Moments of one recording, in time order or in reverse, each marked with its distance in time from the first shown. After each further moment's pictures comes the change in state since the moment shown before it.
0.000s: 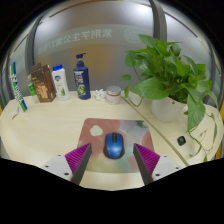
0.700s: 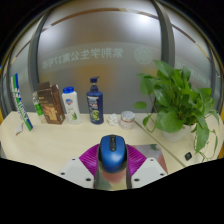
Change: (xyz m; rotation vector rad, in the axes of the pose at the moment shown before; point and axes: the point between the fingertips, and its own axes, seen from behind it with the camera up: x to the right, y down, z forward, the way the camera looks) arm -0.070 -0.092 -0.003 0.167 -0.008 0.019
